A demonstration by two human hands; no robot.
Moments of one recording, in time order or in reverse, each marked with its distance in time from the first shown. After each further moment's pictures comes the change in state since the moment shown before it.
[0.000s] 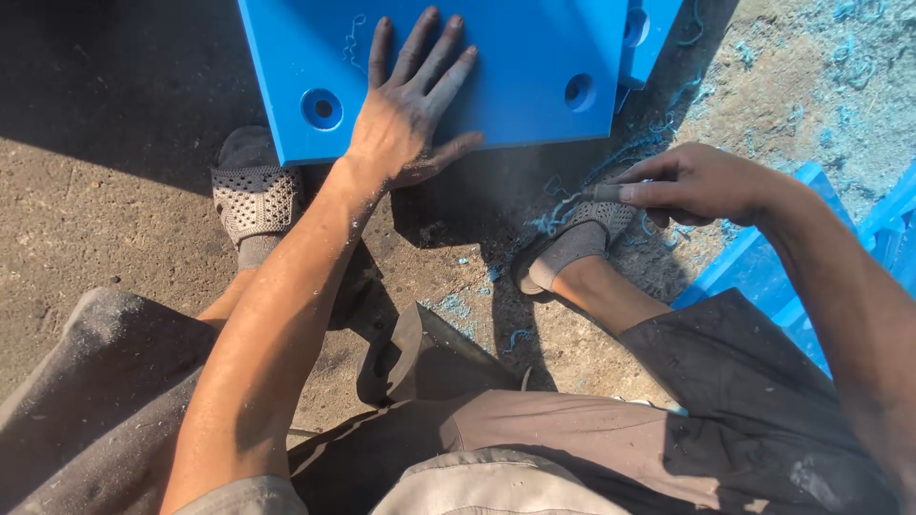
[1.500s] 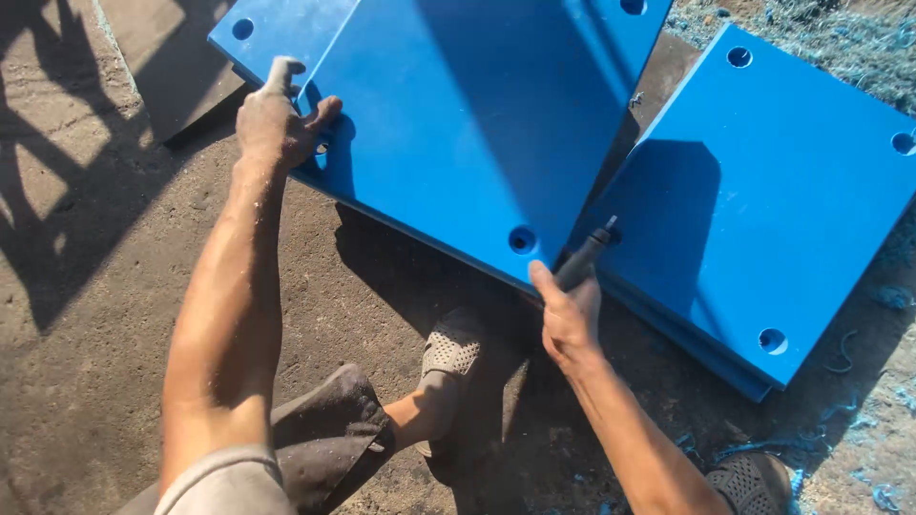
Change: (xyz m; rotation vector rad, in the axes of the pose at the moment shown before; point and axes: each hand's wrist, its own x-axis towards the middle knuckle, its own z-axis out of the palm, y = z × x) left_hand -0.128 -0.168 -0.366 0.029 0.452 -1.116; right_hand 0.051 -0.343 0.091 1.521 0.366 -0.961
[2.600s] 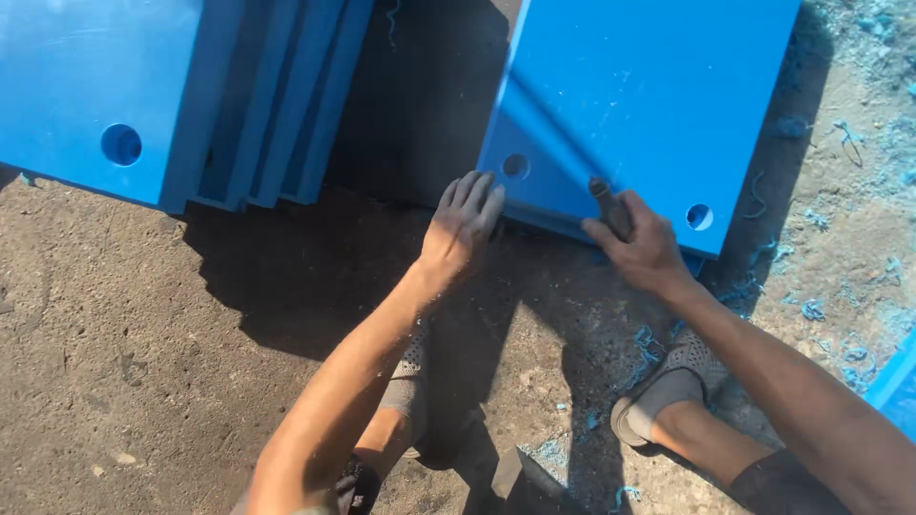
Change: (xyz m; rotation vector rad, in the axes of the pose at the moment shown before) left_hand -0.110 0.106 0.320 0.018 -0.043 1.245; right_hand 0.046 -0.065 -0.188 -1.280 -0.106 -0.010
